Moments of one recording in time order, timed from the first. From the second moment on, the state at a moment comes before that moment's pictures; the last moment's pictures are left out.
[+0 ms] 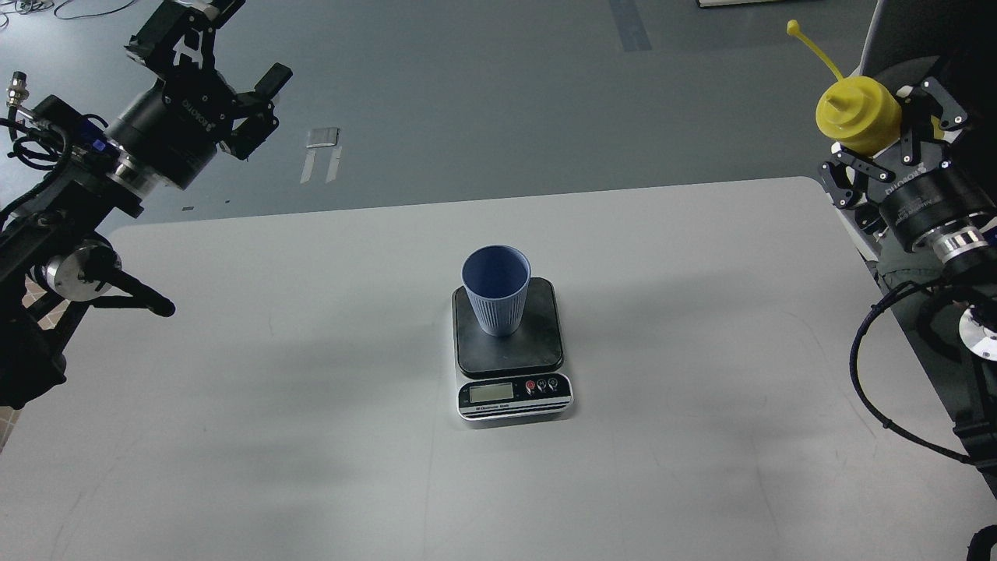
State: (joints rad) left arm -0.78 0.62 -0.83 -0.96 0.54 -0.49 -0.49; right arm 0.43 -0.27 1.60 1.17 -0.75 0.39 -0.07
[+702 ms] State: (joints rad) left arm -0.77 0.66 -0.90 -1.00 0.54 -0.49 -0.49; right arm 0.85 -0.15 0.93 1.20 -1.61 0.39 -0.11
